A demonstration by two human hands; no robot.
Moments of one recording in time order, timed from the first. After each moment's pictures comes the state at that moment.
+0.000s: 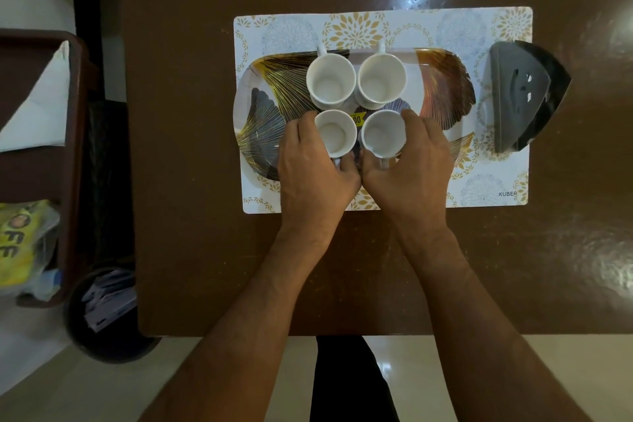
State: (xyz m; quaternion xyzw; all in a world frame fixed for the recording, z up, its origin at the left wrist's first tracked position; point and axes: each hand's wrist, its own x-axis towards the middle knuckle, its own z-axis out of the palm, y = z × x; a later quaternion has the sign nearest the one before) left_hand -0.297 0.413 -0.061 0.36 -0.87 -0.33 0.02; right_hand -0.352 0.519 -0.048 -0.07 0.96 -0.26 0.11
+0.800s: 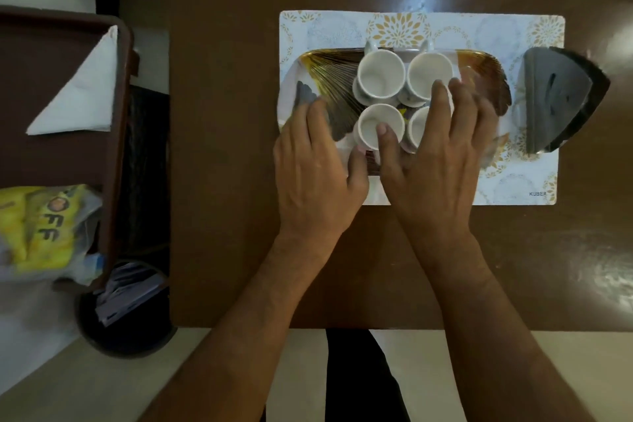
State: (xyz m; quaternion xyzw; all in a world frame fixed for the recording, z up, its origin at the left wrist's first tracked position) left_hand -0.253 0.363 -0.034 0.30 -0.91 -0.29 0.02; right_hand -0.317 0.475 -0.027 -0.14 0.98 -0.14 -0.05
